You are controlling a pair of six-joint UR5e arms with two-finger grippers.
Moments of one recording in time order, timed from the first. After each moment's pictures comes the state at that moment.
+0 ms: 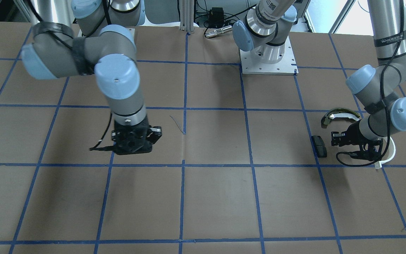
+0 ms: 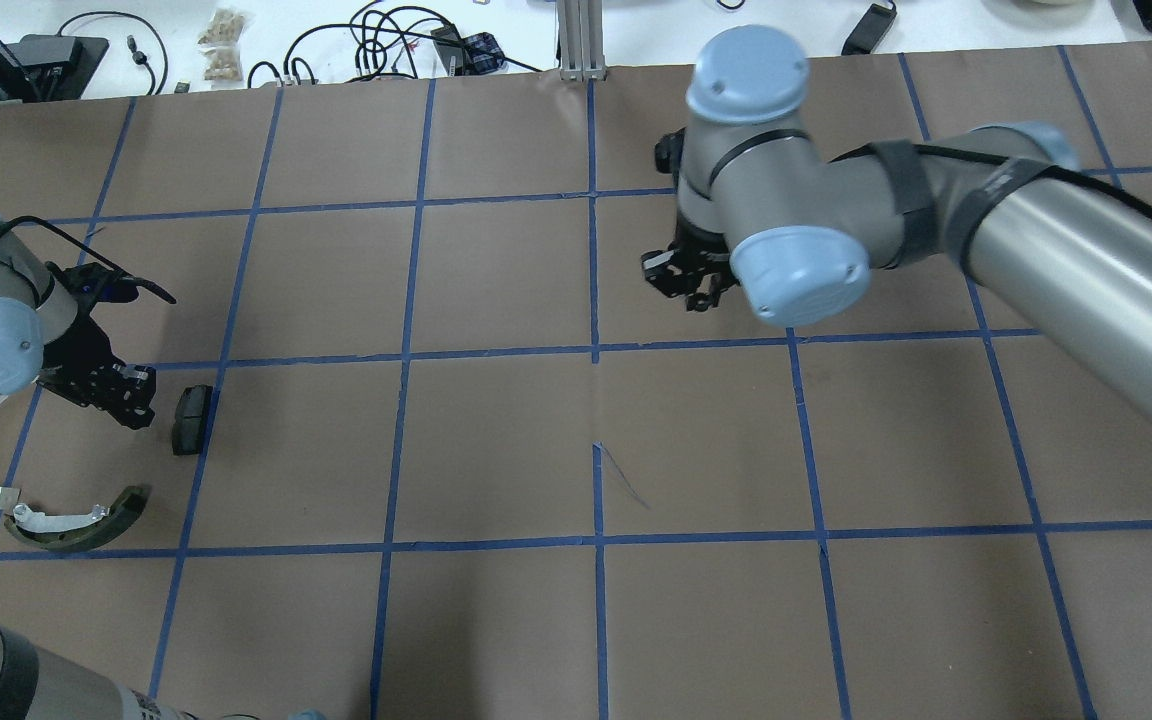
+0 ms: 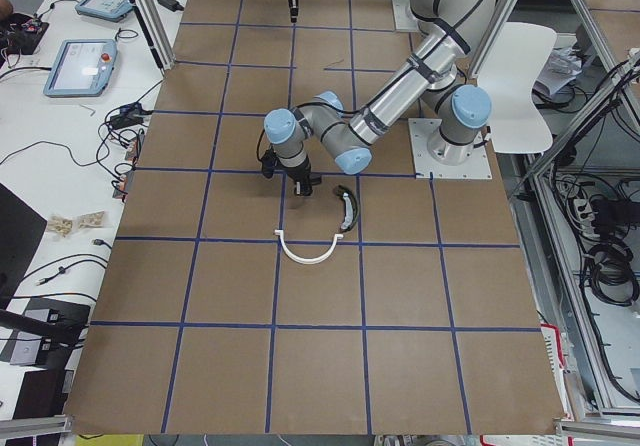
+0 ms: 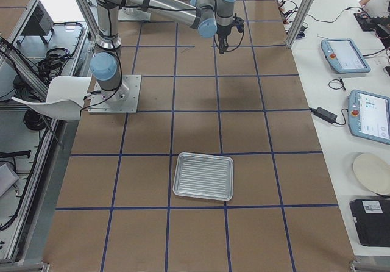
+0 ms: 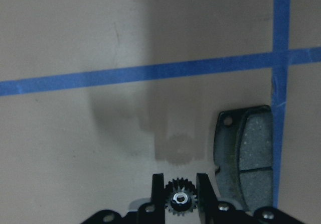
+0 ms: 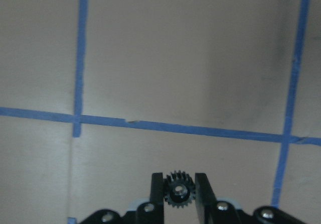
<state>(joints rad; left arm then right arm) -1.00 -1.94 -1.93 -1.01 1.70 0.66 1.86 -1.25 1.73 -2.08 -1.59 0.18</state>
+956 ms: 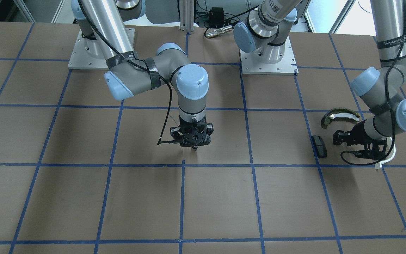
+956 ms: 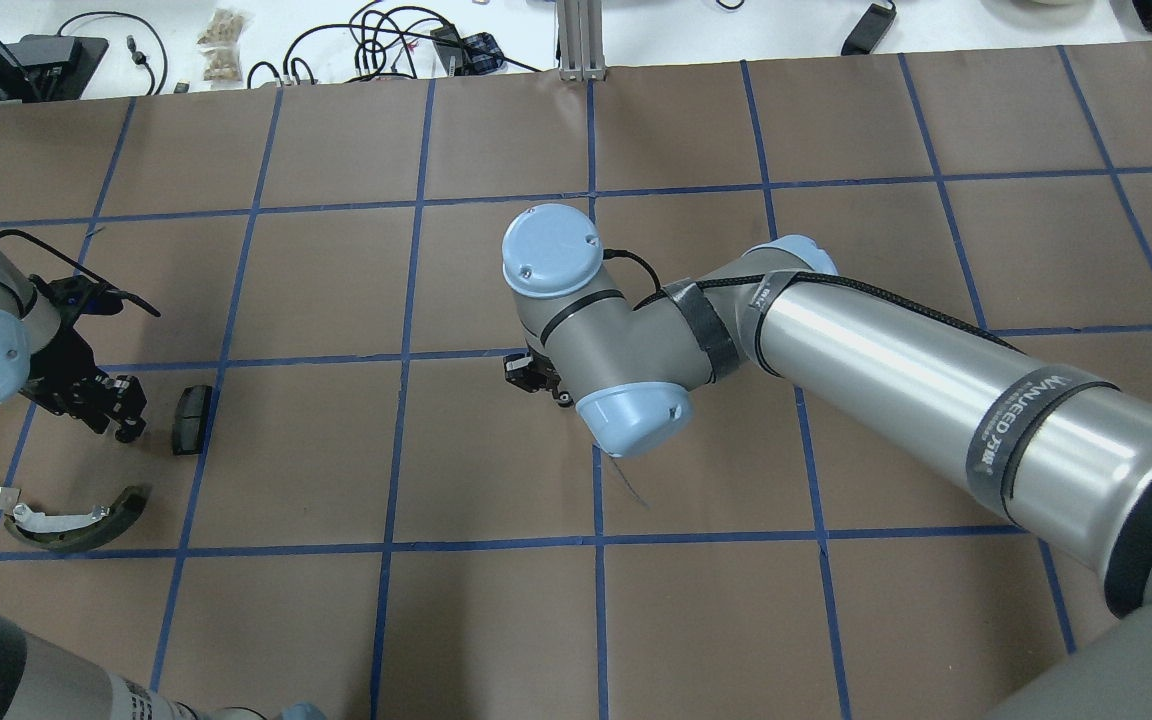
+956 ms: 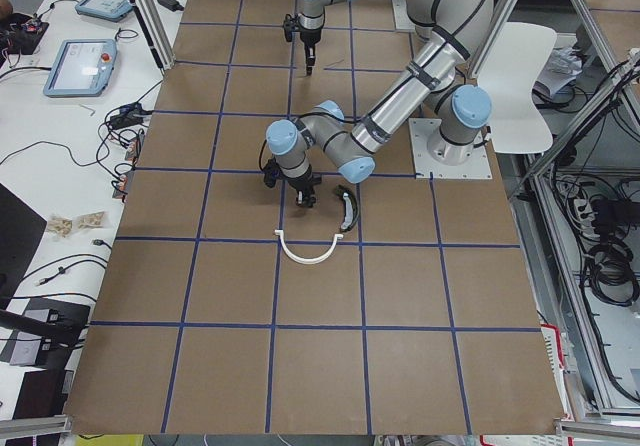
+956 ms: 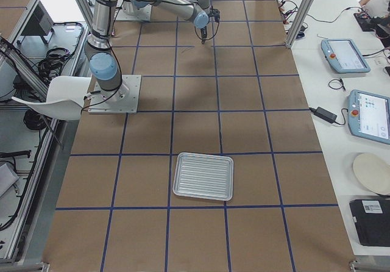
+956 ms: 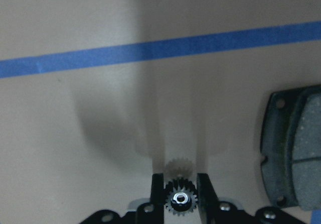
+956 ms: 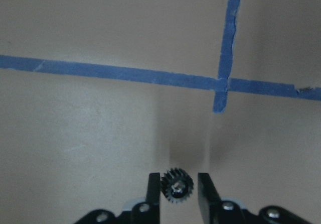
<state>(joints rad) -0.96 -1.96 -1.92 -0.99 1.71 0.71 2.04 -1.11 1.77 -2.31 -1.59 0.35</state>
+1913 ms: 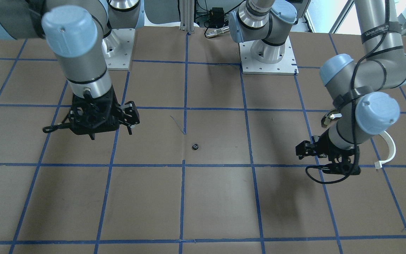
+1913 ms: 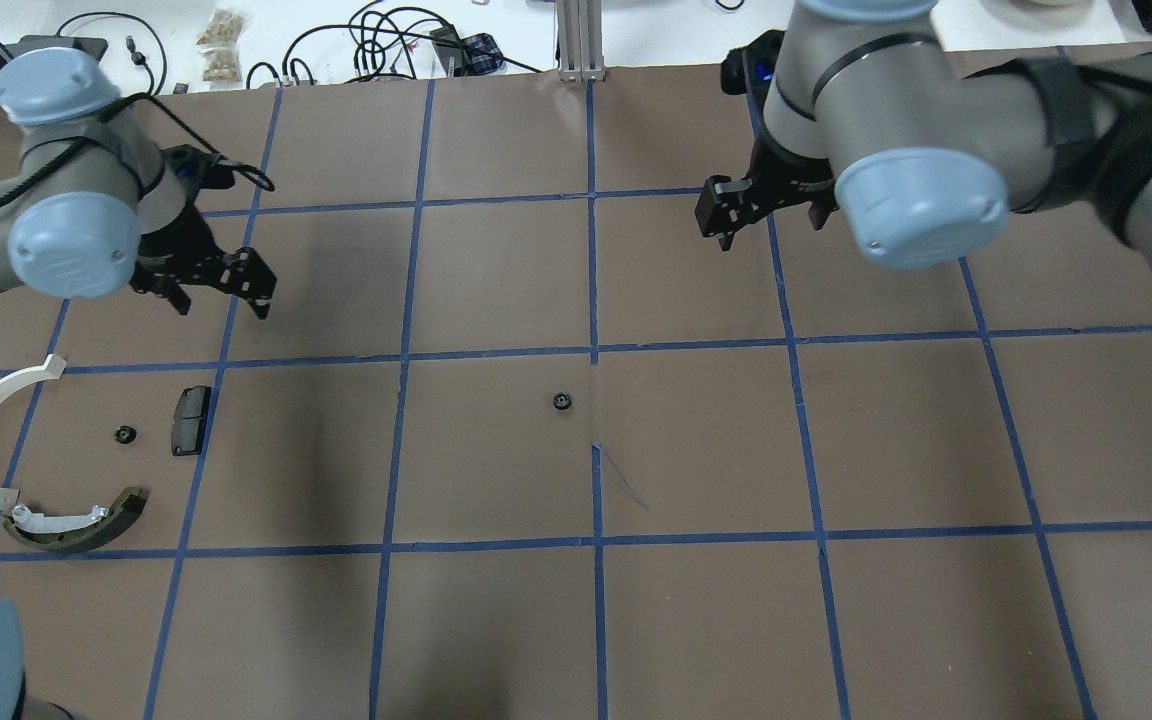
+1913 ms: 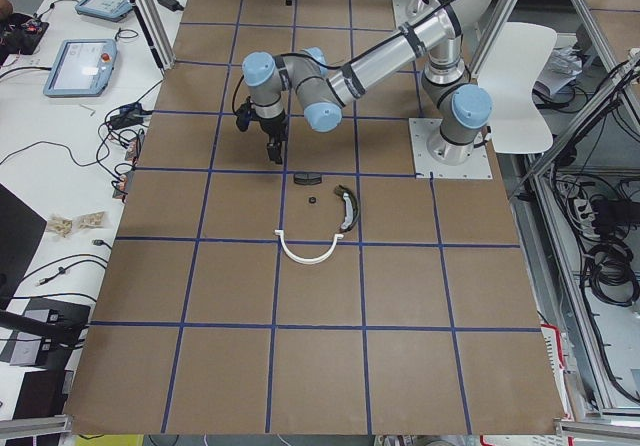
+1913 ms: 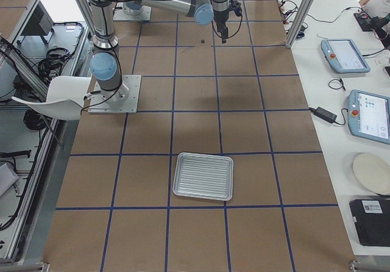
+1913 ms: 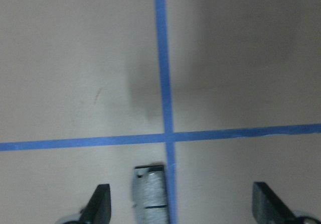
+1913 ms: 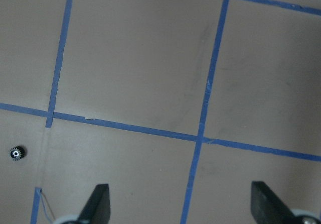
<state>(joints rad) -1.38 -1.89 -1.74 -1.15 1.64 0.26 1.66 -1.45 1.64 -1.86 -1.59 -0.09</state>
